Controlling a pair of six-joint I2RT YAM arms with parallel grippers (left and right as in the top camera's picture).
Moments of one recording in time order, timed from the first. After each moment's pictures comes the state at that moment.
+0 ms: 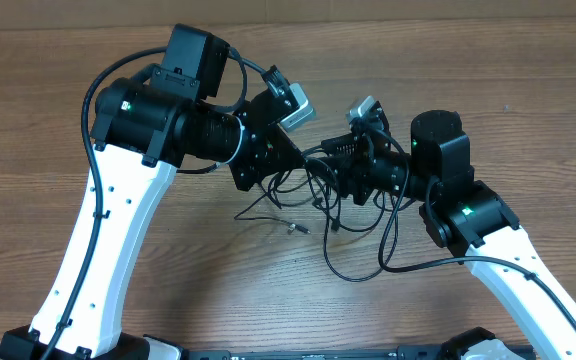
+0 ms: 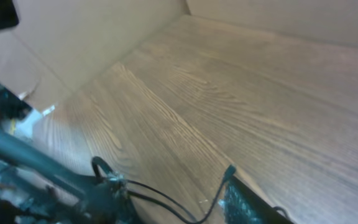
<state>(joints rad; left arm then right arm) -0.35 1.59 1.87 -1.41 0.77 0.56 0.40 1.23 0.95 -0.17 -0.66 0.10</state>
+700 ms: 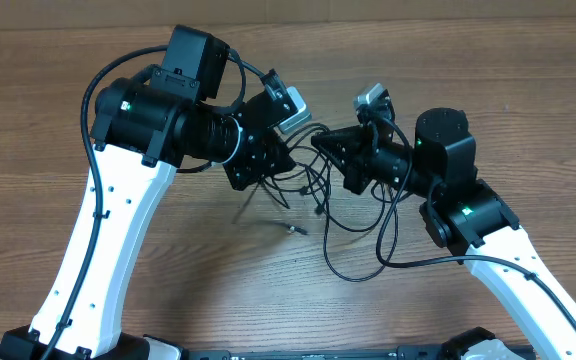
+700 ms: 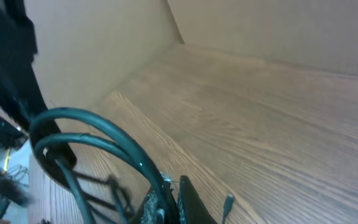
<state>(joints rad) -0.35 1.59 1.87 -1.43 0.63 0.58 0.40 1.23 0.95 -0.05 -0.62 0.21</state>
